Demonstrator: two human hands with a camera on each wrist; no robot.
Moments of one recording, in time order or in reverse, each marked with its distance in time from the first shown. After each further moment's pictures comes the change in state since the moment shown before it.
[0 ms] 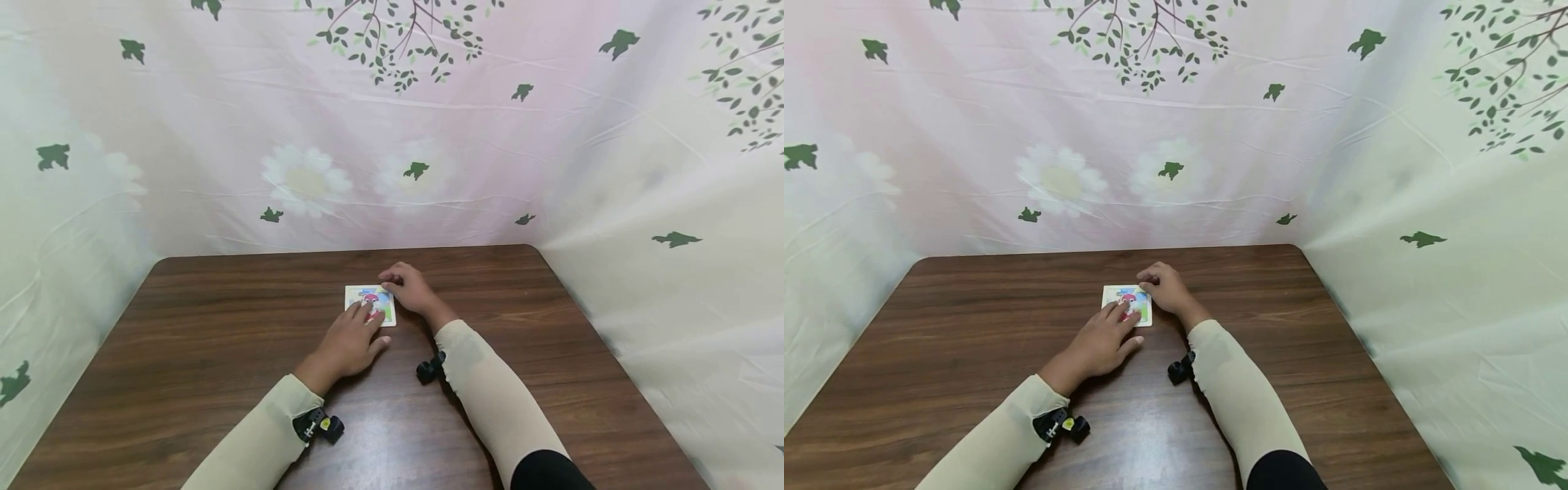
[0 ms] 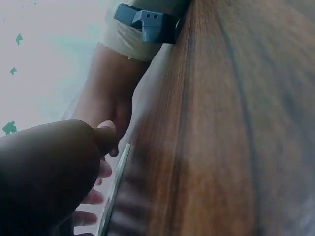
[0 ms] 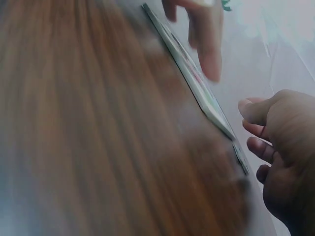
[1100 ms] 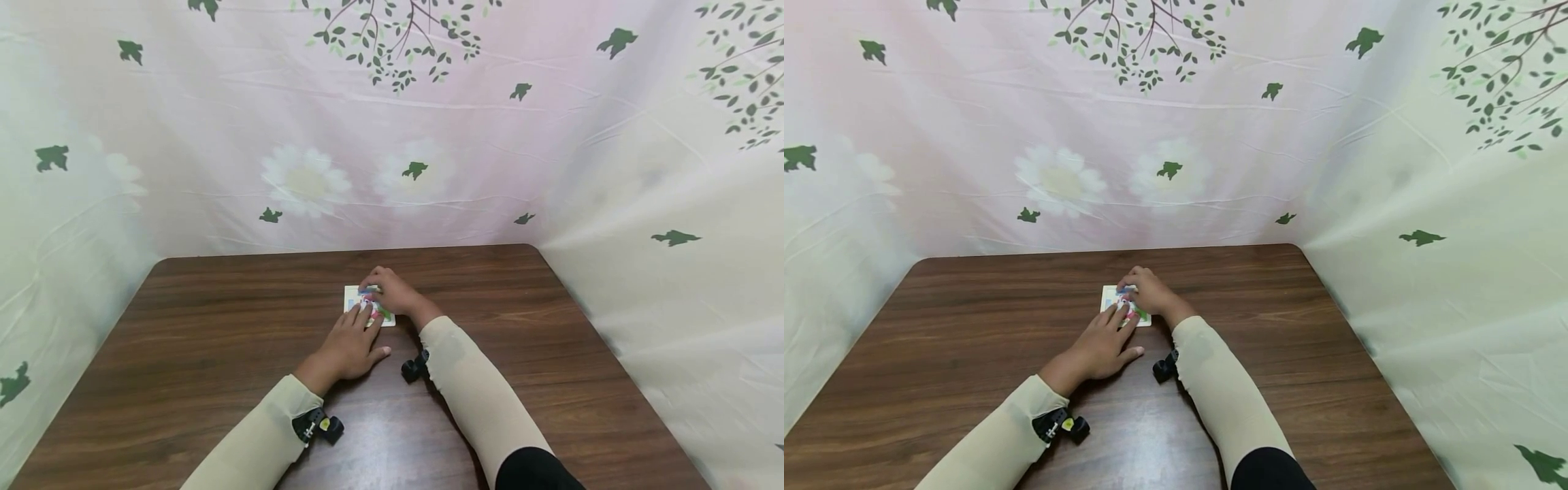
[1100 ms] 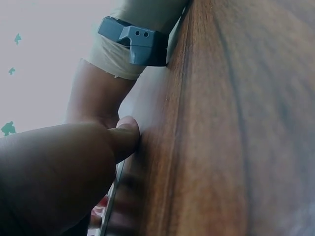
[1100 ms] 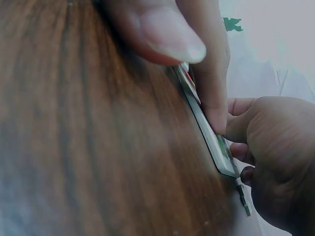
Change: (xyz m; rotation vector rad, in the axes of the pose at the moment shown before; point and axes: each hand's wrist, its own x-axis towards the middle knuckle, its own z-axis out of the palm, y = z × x) left_hand -0.004 0.003 0.000 0.033 -0.105 0.009; right_hand 0.012 -0.021 0.018 -0.201 -0.273 -0.063
